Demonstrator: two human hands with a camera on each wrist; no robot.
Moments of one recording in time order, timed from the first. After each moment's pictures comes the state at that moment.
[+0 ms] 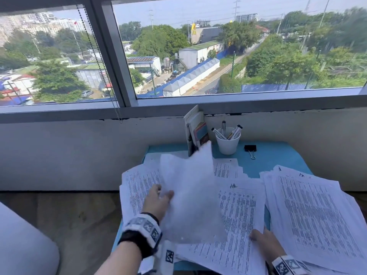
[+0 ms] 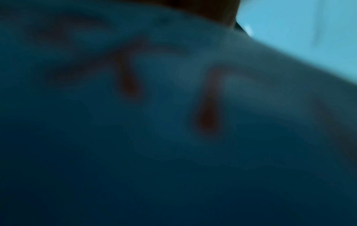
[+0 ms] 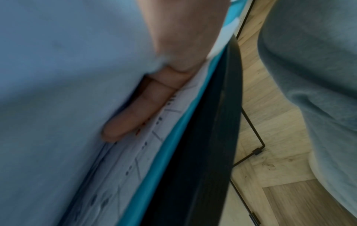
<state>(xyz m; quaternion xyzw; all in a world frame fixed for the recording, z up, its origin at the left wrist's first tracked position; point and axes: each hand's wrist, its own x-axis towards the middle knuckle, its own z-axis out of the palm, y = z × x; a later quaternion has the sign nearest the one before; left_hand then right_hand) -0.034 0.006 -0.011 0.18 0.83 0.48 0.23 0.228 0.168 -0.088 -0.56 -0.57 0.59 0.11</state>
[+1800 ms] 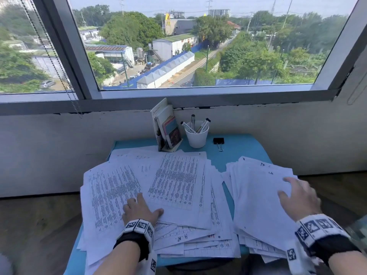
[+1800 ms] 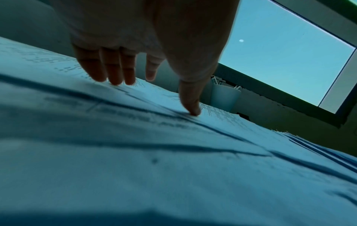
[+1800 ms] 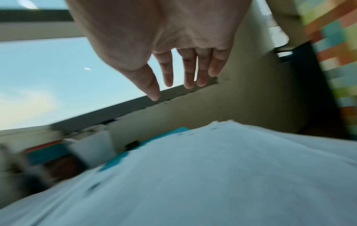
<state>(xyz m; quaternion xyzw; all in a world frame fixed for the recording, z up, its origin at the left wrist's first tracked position) 0.005 0.044 -0.059 0.24 0.95 0.09 0.17 0.332 0.267 0.006 -0.64 -0.74 0.12 0.14</state>
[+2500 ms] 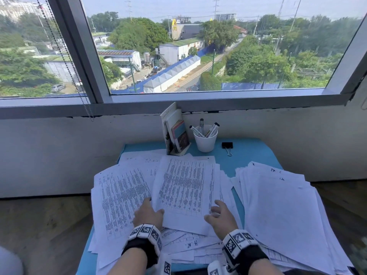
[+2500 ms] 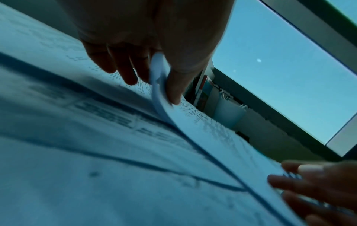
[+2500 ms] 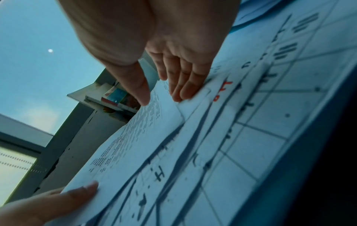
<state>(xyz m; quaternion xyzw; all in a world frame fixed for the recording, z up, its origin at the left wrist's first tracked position) 0.002 0.041 -0.054 0.19 0.92 0.27 0.20 0.183 0.162 -0.062 -0.49 -0.67 0.55 0.11</state>
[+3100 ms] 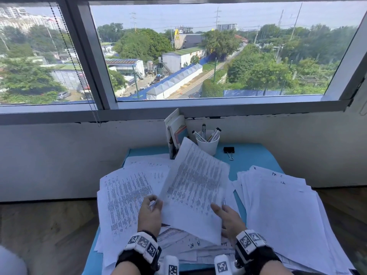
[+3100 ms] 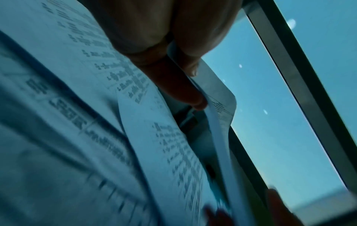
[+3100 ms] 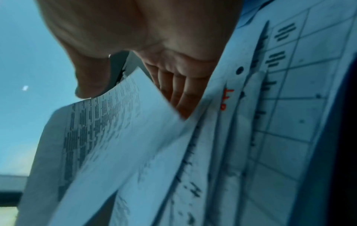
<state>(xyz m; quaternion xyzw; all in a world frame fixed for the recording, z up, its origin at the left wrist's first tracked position) 0.019 0.024 -0.029 0.13 0.72 0.64 0.23 0.188 0.176 -0.068 -0.48 -0.52 0.69 0.16</state>
